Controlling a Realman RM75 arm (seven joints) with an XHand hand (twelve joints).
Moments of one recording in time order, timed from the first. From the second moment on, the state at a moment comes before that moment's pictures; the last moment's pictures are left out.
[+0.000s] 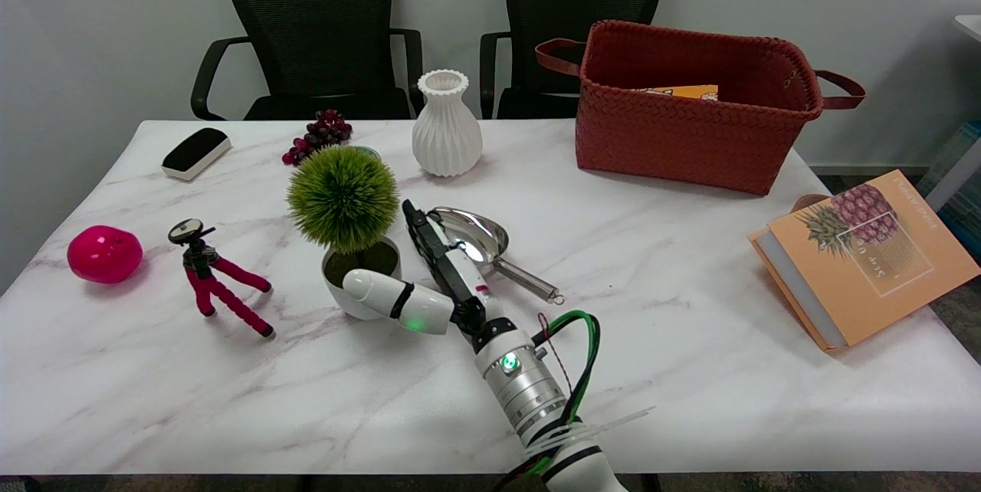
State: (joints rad) arm -0.08 -1.52 -2.20 1.37 0.92 0.63 0.57
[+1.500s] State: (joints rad) arm 0.03 -1.54 -2.22 1.19 0.94 0.61 0.73
